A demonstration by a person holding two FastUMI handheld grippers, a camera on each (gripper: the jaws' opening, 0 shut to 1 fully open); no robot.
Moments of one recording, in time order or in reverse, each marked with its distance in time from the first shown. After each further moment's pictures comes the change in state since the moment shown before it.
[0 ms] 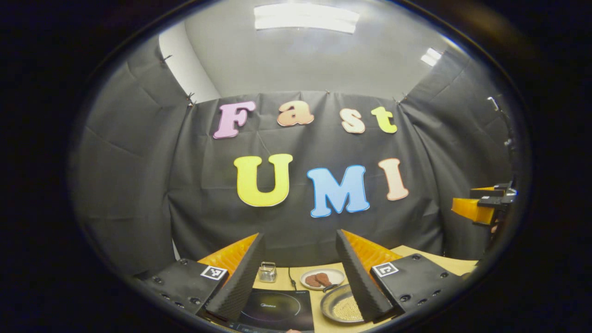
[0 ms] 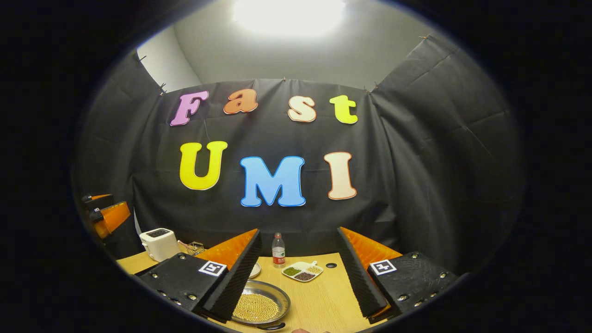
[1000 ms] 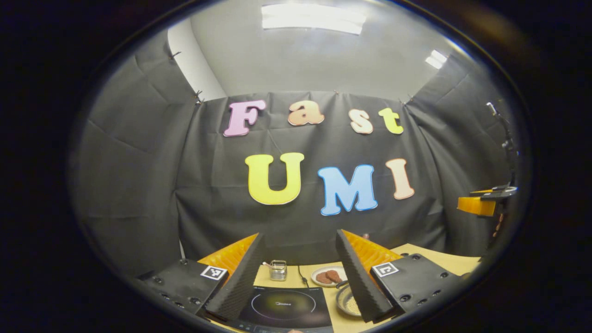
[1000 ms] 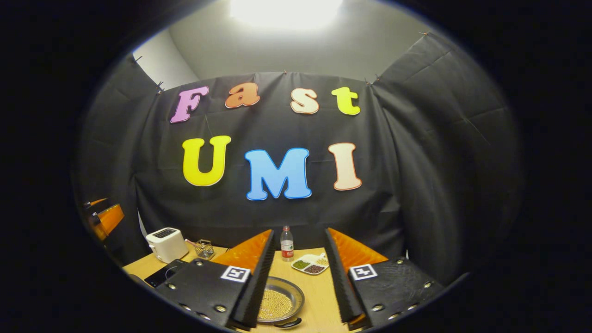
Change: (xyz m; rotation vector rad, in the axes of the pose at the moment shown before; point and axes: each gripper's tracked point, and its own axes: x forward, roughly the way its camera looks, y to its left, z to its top) left arm -0.014 0.055 -0.008 -0.004 0.004 0.020; right arm -0.004 0.031 -0.005 0.042 0.061 0.000
